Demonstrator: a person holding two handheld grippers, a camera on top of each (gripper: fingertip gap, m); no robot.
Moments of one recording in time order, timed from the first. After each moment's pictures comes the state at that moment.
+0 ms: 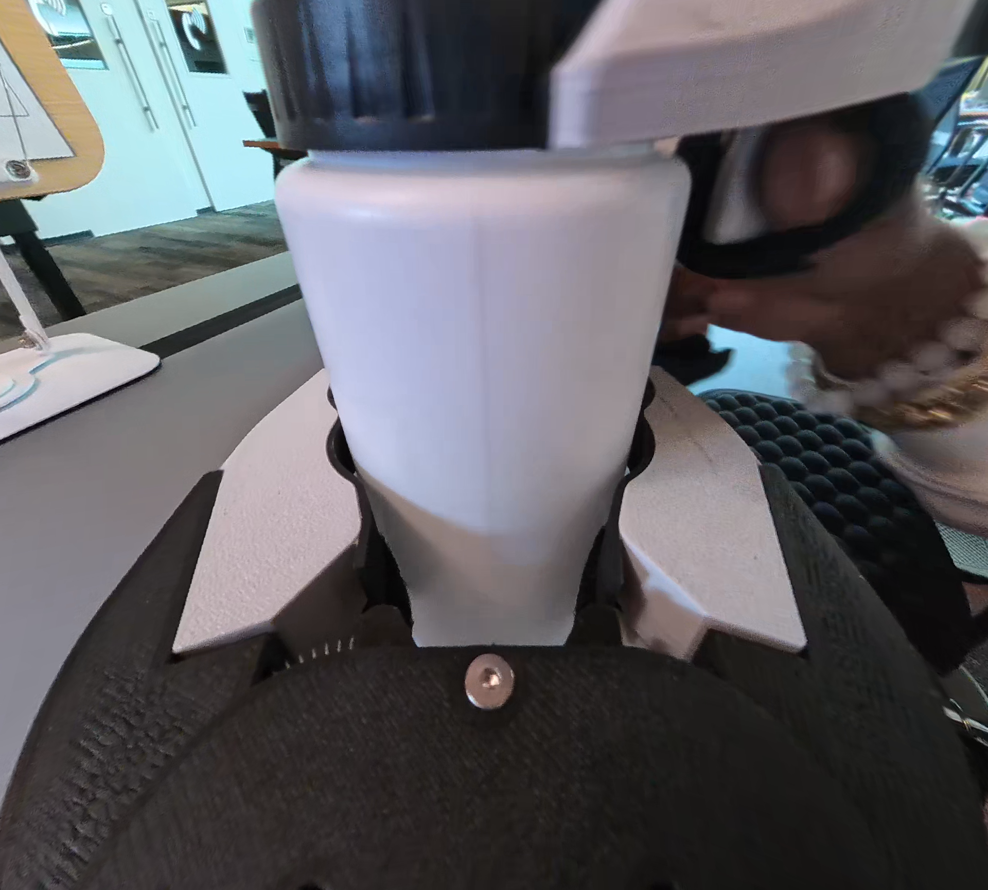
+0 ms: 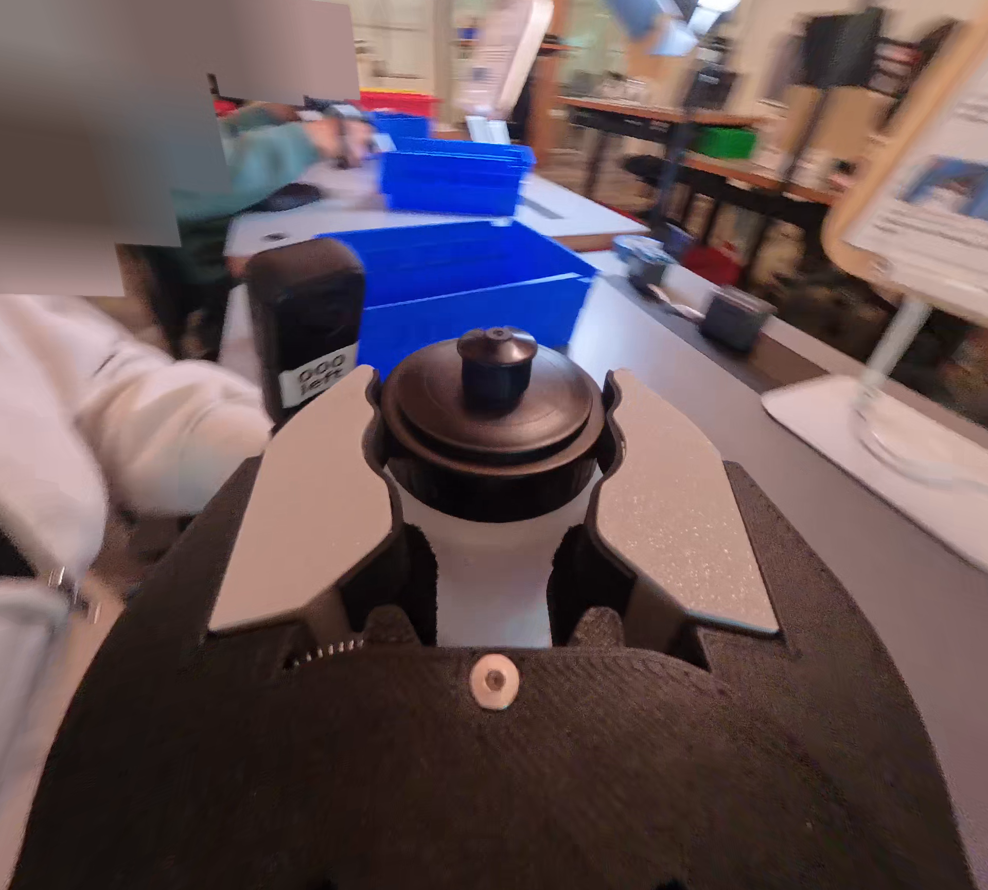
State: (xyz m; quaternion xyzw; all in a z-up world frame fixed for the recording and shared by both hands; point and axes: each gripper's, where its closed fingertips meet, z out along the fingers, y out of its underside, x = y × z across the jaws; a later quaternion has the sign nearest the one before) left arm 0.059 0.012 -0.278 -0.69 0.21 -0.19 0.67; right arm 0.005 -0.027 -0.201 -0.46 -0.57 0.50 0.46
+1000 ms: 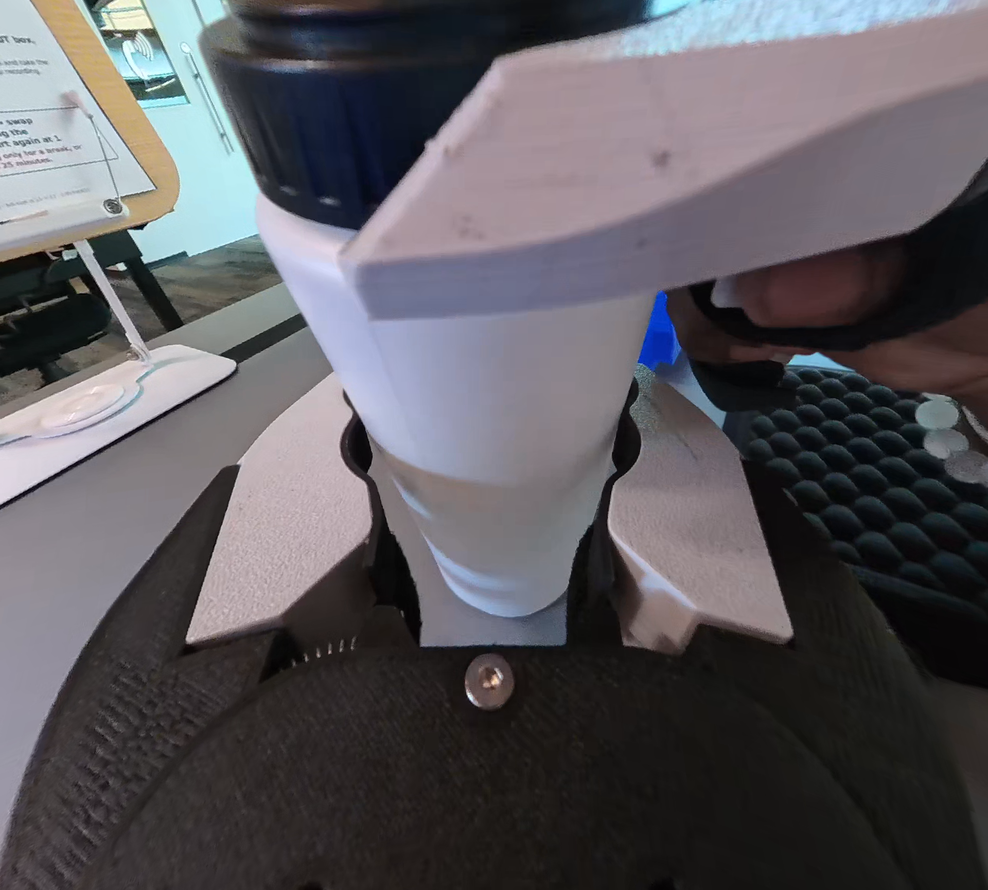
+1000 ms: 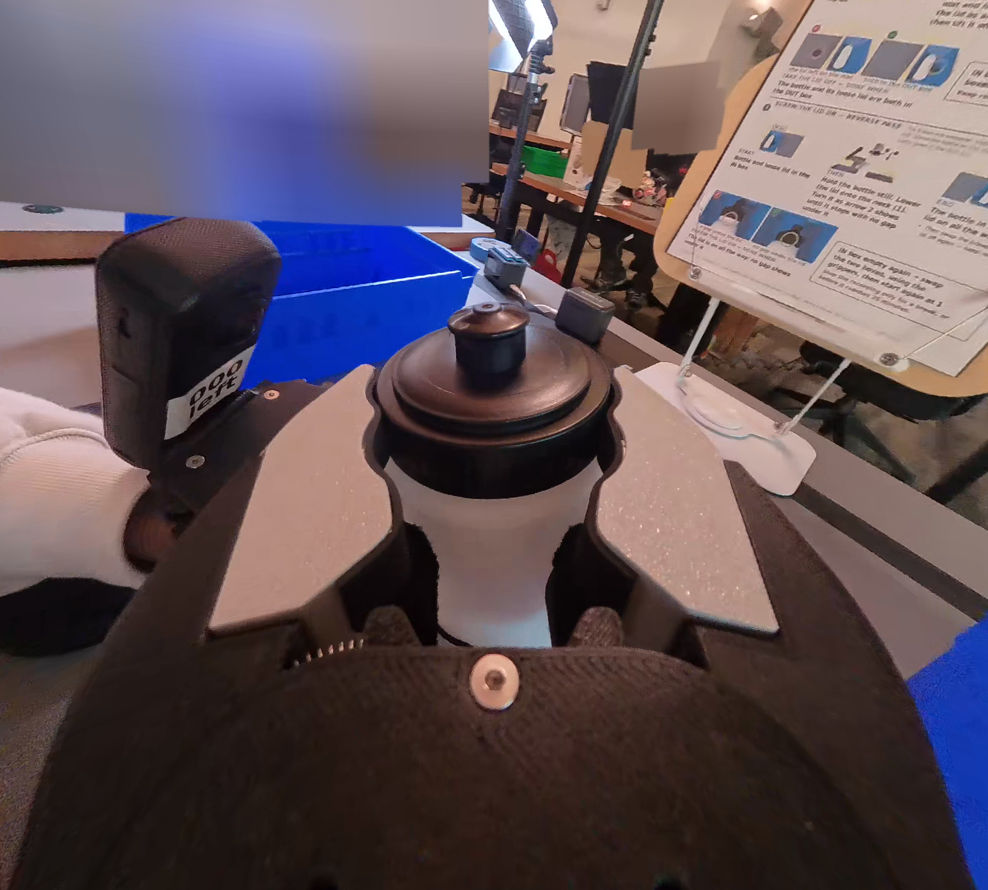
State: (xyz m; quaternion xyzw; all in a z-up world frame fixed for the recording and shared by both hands) left arm 0.052 0.012 -0.279 -0.69 0.22 -0.12 0.68; right arm 0.006 -0.026 -0.204 -0.50 -0.51 0.38 0.58
